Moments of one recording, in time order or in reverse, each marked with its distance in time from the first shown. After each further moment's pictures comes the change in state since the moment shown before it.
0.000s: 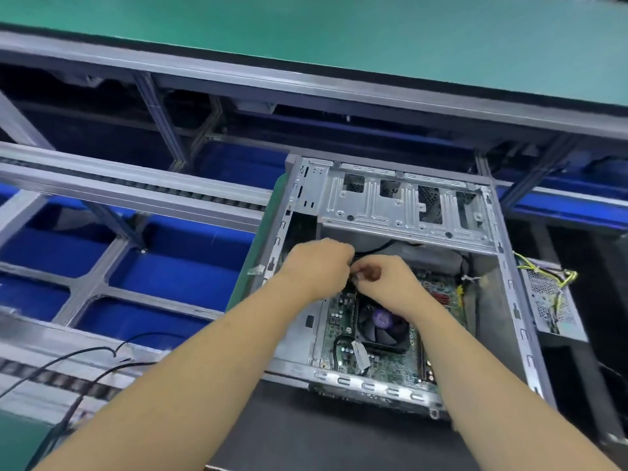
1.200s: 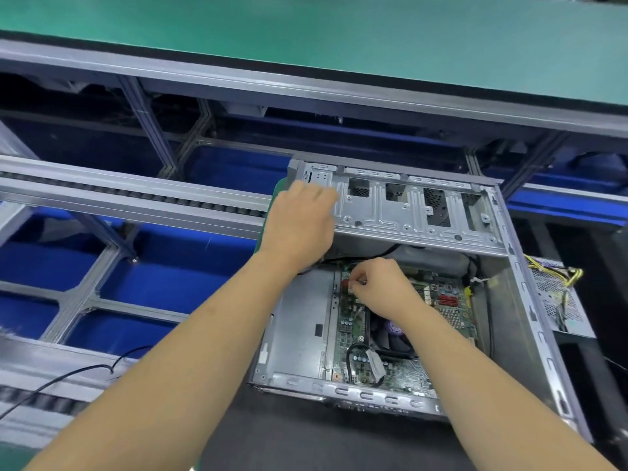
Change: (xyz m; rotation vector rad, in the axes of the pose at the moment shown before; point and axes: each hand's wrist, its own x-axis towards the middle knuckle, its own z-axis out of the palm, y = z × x) left_hand 0.016 -0.042 -0.041 0.092 0.482 0.003; right_hand 0.018 -0.014 0.024 -0.462 0.024 -0.011
